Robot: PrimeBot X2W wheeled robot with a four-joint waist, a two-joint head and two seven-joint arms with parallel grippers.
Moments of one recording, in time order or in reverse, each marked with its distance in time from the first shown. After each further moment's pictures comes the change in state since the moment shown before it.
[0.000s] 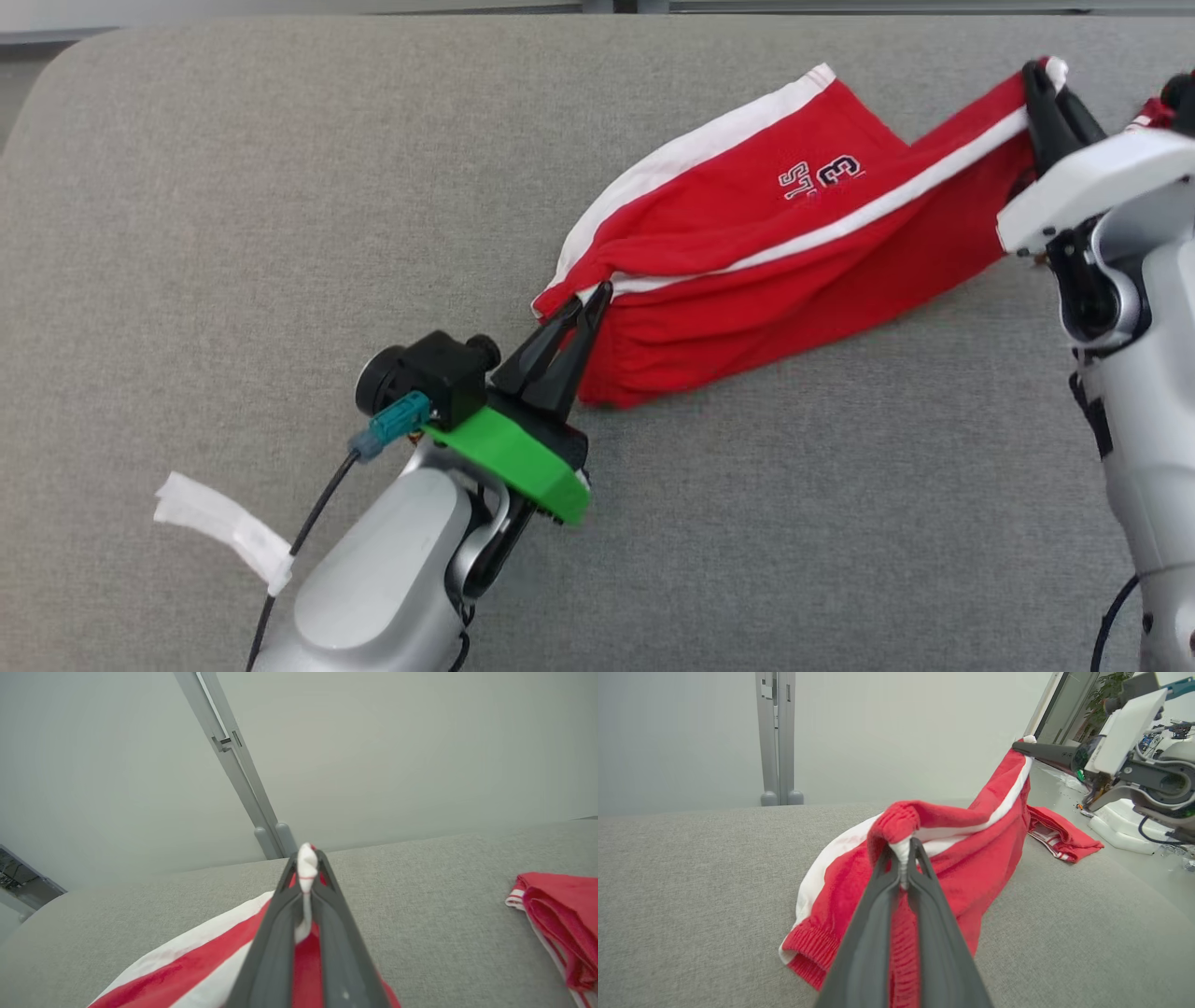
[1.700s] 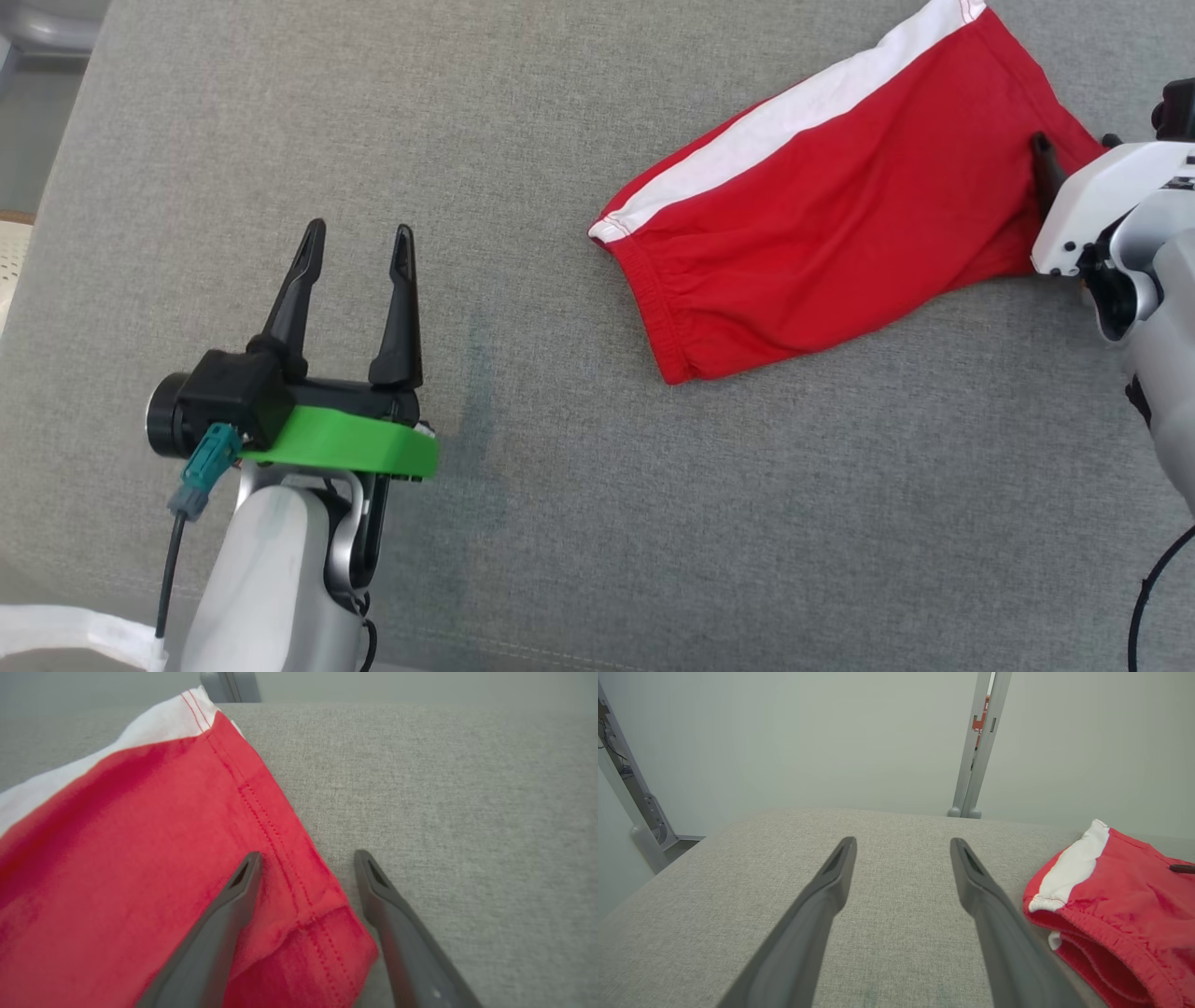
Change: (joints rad) left arm 0.150 -0.074 0.493 -0.142 0.294 0.049 0.000; right arm -0.296 -0.110 0.309 0.684 0.048 0.000 -0.087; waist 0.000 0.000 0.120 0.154
